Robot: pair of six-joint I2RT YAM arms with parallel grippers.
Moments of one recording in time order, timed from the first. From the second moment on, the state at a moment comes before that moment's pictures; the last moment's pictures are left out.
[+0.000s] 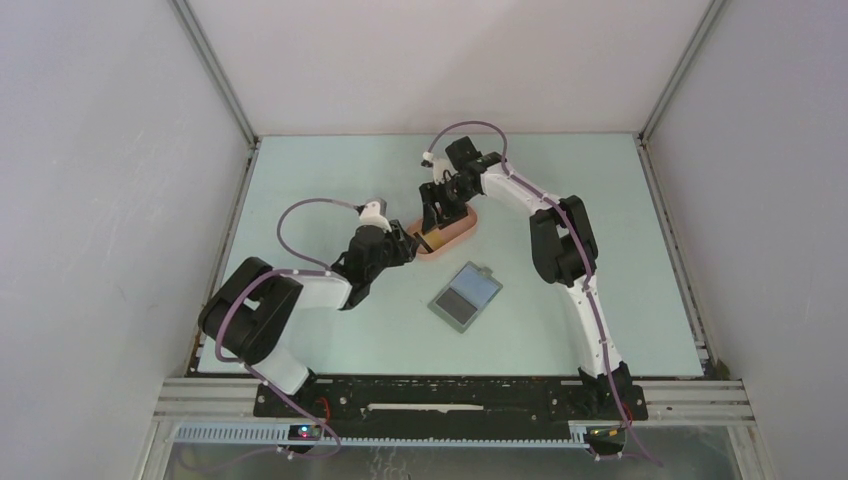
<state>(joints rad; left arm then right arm) -0.55 1.59 0.55 0.64 -0.10 -0.62 0.50 2.39 2.05 -0.76 -0.58 0.05</state>
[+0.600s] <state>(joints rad) -0.54 1.63 0.62 0.53 -0.10 -0.63 0.50 2.41 2.04 -0.76 -0.61 0.09</state>
